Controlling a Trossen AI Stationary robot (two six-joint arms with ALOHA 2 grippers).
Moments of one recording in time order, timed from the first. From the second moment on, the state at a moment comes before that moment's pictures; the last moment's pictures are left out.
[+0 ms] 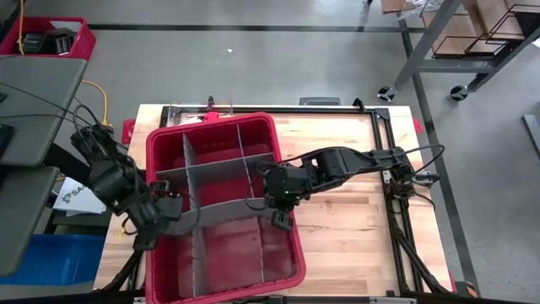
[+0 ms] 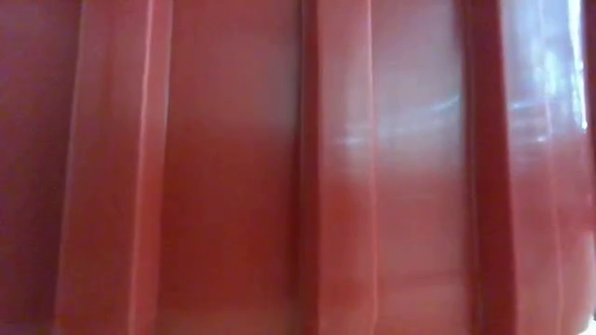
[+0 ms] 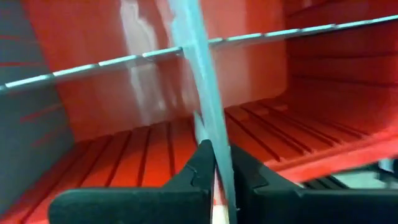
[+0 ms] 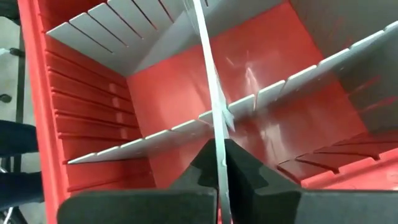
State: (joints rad) left arm -0.80 1.31 1.58 -1.60 0.02 -0.80; right arm 0.25 2.03 2.36 -1.27 0.00 0.47
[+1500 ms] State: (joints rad) left arm -0.77 1.23 1.67 -1.56 -0.01 -0.70; right arm 0.31 1.97 2.32 -1.22 0.23 0.34
